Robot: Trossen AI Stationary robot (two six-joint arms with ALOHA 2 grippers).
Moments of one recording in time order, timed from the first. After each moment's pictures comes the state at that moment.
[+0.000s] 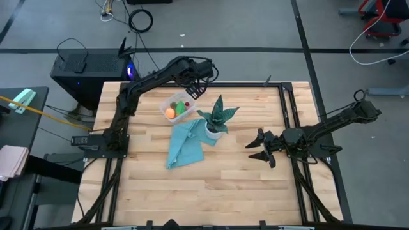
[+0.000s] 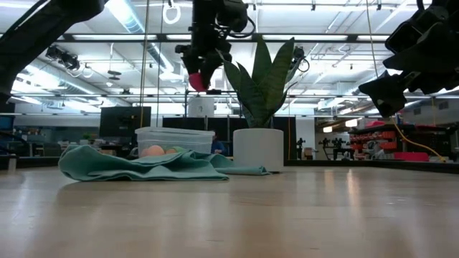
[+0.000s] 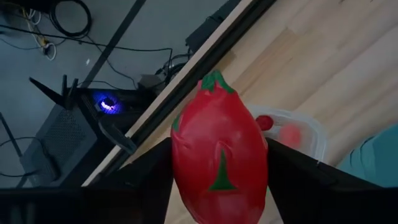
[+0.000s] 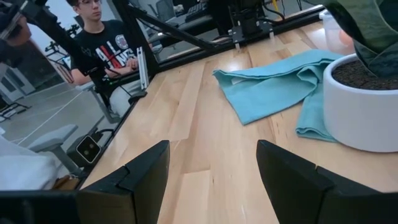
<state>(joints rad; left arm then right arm) 0.41 2.14 2.32 -1.57 -0.52 -0.32 0.27 0.68 0.01 0.47 0.08 0.37</state>
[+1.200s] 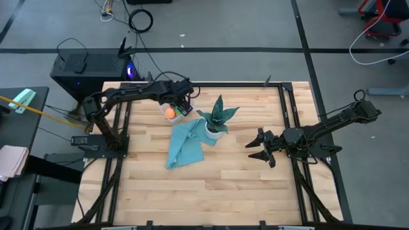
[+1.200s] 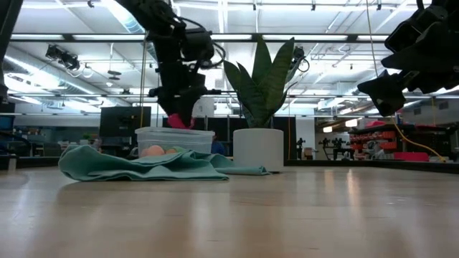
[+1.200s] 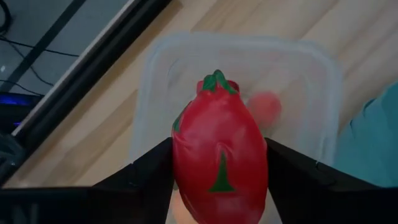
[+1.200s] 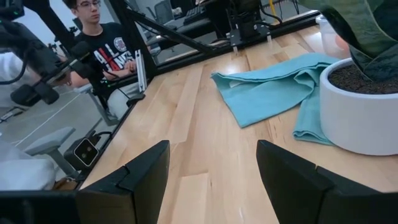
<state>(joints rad) 0.44 1.71 1.28 -0.75 -0.32 -0.28 0.27 0.68 0.01 0.48 0.09 0.37</state>
